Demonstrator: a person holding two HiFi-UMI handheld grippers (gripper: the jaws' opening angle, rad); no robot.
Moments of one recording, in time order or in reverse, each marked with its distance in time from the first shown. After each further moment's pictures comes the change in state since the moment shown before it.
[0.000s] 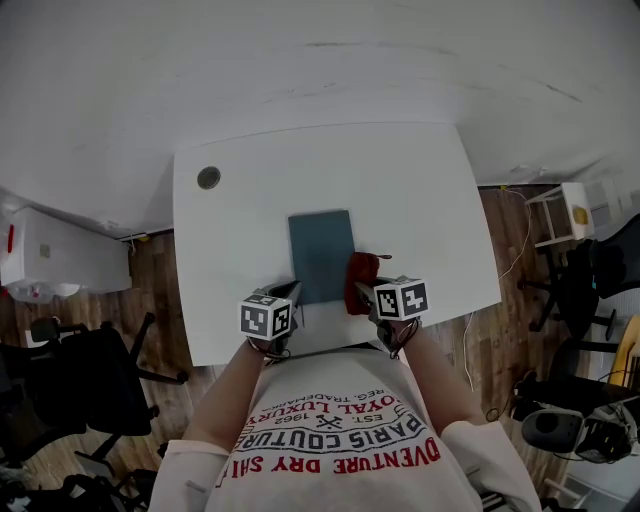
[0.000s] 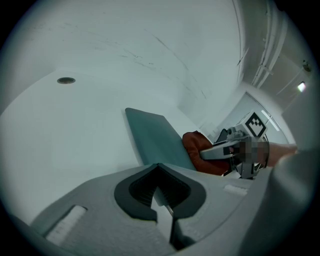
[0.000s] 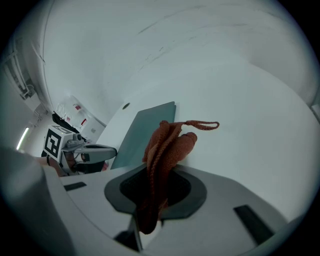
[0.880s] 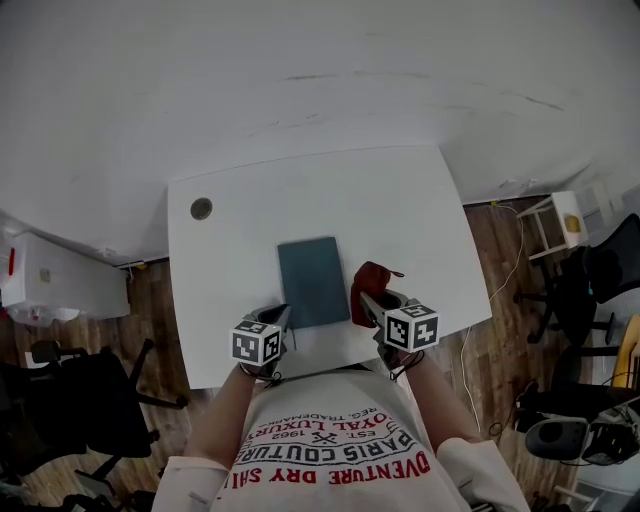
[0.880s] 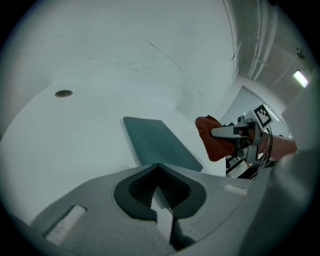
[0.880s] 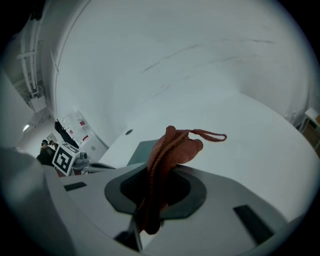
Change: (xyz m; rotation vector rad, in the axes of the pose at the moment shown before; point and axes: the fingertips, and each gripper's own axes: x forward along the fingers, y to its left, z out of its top) left arm -0.009 -0.005 0.010 0.086 -0.028 0.031; right arm -0.062 -0.006 0.045 -0.033 -0.299 -0.003
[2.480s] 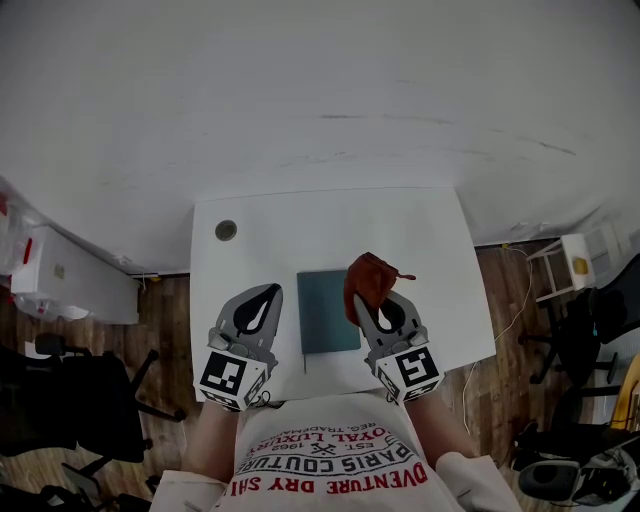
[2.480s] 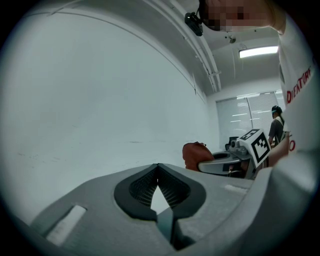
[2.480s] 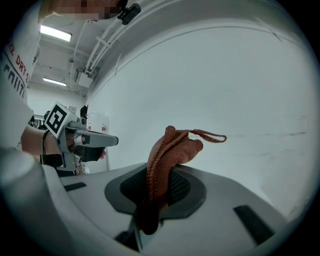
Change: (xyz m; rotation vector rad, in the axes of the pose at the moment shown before) left arm -0.180 -0.062 0.208 0.419 -0.661 0.114; right arm -0.058 0.136 0.151 -0.552 -0.515 0.049
